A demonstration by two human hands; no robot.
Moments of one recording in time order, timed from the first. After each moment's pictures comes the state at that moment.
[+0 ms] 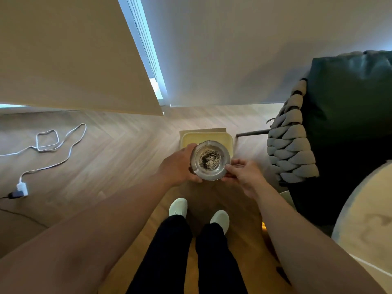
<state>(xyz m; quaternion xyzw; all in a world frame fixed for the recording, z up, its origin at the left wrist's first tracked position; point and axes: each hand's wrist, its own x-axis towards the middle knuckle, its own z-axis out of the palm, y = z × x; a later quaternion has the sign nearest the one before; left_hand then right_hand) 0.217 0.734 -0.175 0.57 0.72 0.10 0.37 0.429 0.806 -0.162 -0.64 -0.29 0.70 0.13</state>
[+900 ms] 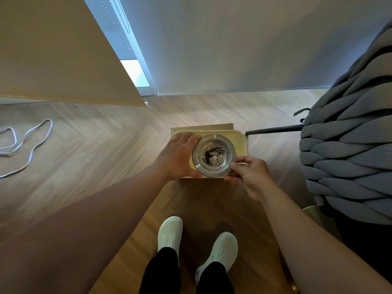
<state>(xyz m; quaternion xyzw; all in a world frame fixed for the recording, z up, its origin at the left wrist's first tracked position) 0.196 0.832 -0.392 0.66 0.68 0.08 0.33 0.418 0.881 -0.382 -0.64 -0.29 0.69 0.16</state>
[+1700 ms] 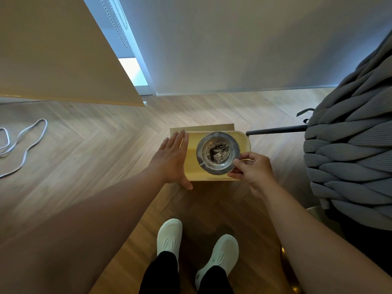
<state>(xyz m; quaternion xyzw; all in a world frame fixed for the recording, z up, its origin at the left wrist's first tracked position) 0.180 0.827 -0.416 0.65 0.69 -0.08 0.31 0.414 0.892 -0.401 -0.67 -0.36 0.63 0.17</state>
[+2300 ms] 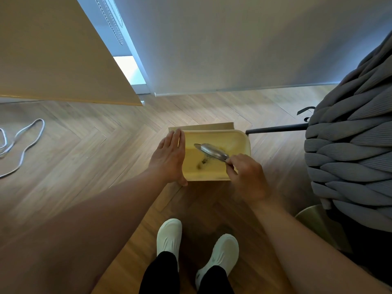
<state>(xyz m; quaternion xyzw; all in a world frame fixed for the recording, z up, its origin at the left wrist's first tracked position) 0.187 0.833 -0.421 0.64 0.71 -0.14 0.26 0.413 0.874 -0.402 -0.42 -0.86 0.22 0.16</state>
